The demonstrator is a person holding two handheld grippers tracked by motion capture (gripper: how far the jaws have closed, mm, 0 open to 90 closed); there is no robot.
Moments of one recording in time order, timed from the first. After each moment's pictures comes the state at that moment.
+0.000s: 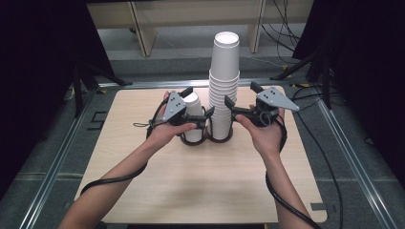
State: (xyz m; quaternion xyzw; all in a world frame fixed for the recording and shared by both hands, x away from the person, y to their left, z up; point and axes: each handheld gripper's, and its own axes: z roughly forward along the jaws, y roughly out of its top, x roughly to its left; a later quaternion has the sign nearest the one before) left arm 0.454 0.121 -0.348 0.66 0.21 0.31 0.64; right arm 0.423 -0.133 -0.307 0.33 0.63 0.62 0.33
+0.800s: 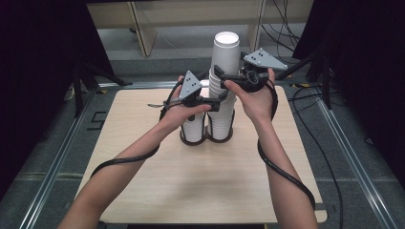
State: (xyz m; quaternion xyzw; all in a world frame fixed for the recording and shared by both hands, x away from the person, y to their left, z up) left arm 0.491 0.085 -0.318 0.67 0.22 0.30 0.64; right arm 0.480 -0.107 -0.248 0.32 0.64 0.62 0.33
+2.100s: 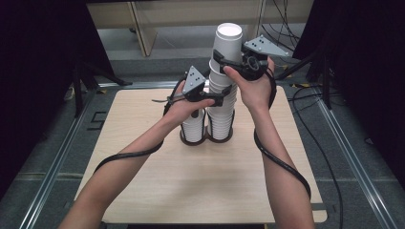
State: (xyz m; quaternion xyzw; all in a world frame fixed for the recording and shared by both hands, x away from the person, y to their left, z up) left arm 0.501 0.077 -0.313 0.67 0.22 0.29 0.64; right arm 0.494 -0.103 -0.225 0.32 0.62 0.63 0.33
